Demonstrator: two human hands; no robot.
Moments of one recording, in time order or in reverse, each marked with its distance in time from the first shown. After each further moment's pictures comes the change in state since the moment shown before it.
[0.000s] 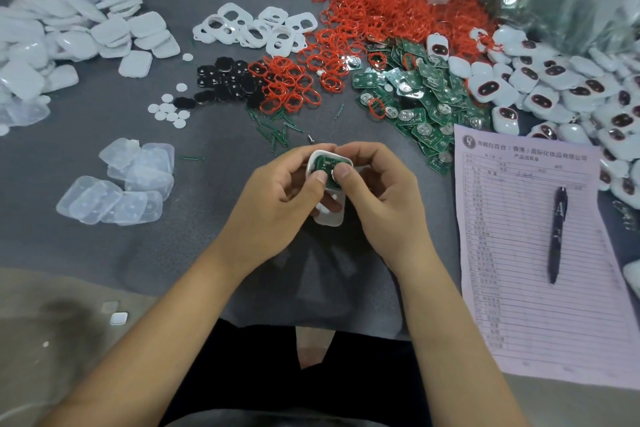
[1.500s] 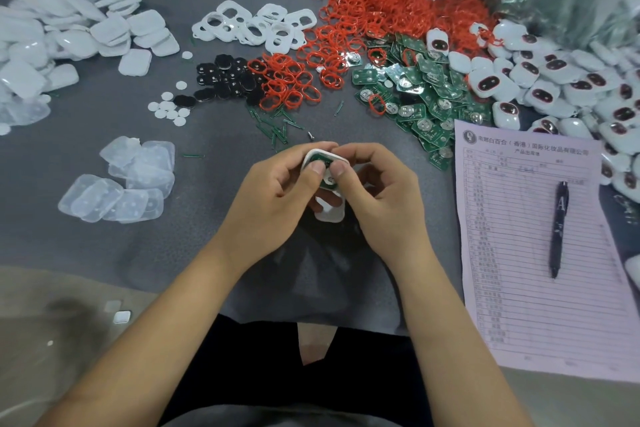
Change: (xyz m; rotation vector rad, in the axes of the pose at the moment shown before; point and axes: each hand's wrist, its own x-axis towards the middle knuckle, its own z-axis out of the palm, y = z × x) left_hand 0.001 -0.001 -0.002 -0.020 0.020 0.019; right_hand -0.005 -0.002 0.001 -0.083 0.025 -0.045
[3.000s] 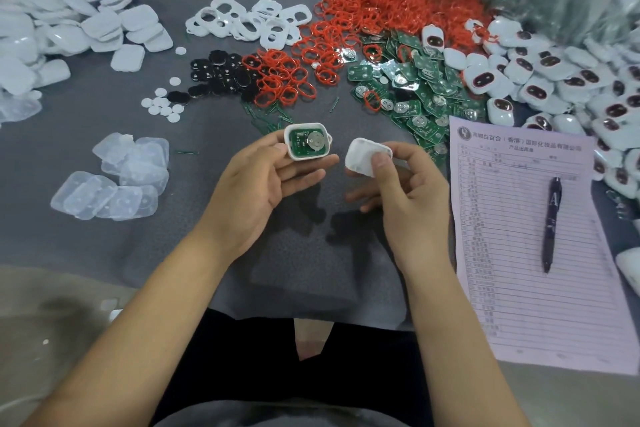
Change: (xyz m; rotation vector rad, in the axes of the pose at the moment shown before) left_hand 0.012 0.003 -0.007 -0.581 -0.014 -0.254; right_hand -0.007 -0.001 -0.016 0.202 0.168 0.188
